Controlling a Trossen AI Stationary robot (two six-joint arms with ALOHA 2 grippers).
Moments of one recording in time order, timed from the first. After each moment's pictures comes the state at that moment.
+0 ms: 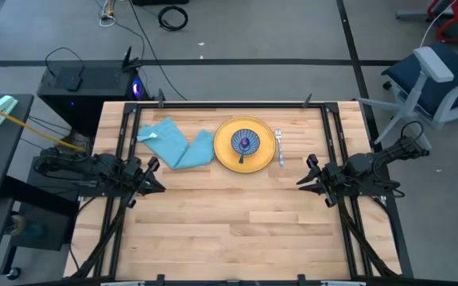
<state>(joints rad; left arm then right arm) -0.23 0.01 0.01 0.12 0.12 -0.22 0.38 0.01 0.01 0.04 0.11 0.11</state>
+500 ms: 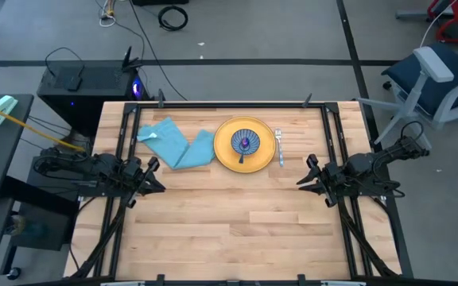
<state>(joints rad) -0.23 0.01 0.01 0.12 0.12 -0.22 0.38 0.01 0.01 0.04 0.11 0.11</state>
